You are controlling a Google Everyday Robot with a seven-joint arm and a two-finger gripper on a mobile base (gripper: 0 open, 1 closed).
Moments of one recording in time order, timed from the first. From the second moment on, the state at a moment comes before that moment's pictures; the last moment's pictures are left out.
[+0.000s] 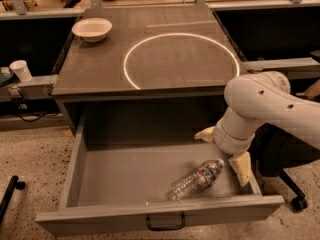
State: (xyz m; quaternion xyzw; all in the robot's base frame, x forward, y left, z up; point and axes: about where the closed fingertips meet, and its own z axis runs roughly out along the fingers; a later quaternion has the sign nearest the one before) arm 0.471 -0.180 0.669 -0.88 0.46 0.02 0.05
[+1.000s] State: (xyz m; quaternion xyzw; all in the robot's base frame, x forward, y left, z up) arm 0.439 -0.157 0.603 -0.92 0.37 0.11 0.04
